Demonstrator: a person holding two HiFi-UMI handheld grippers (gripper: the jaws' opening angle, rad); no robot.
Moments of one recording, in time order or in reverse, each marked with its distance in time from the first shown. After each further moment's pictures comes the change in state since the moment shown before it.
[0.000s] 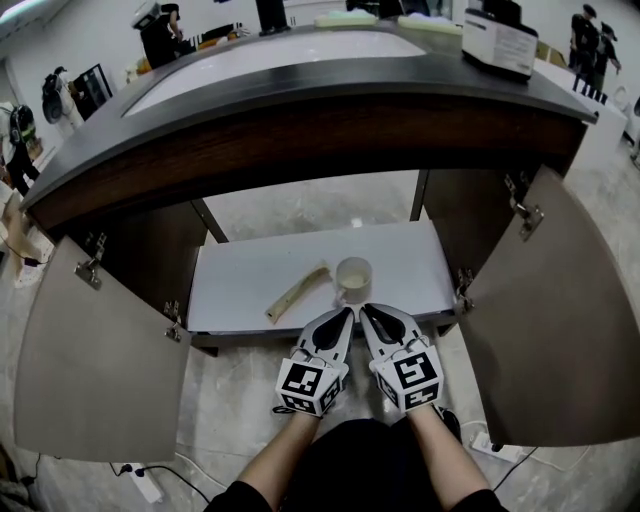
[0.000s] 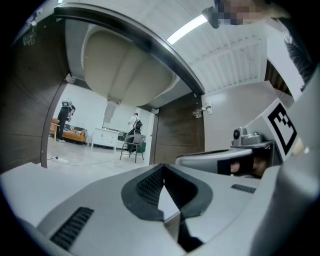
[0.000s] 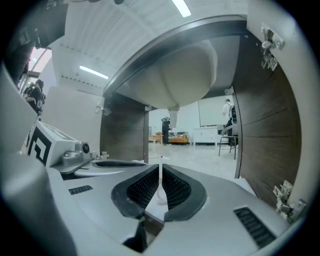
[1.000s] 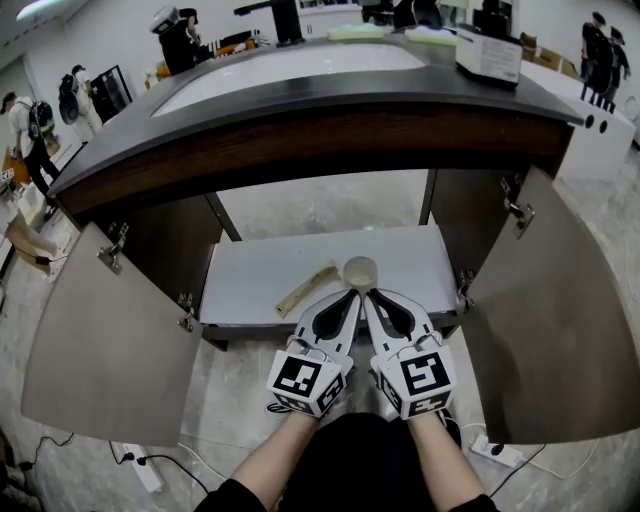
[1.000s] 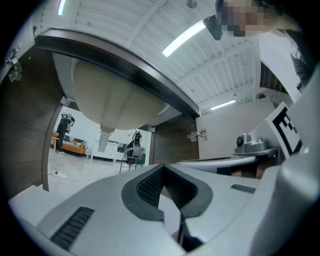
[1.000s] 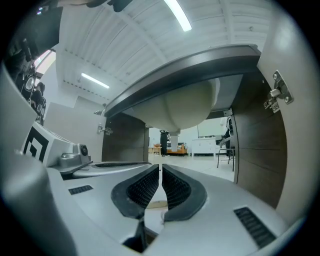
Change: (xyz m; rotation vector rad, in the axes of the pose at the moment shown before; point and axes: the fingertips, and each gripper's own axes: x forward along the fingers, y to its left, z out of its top) left arm -0.019 -0.031 0.097 0.038 -0.116 0.011; right arm -0.040 0.015 0.088 -0.008 -0.123 -0.030
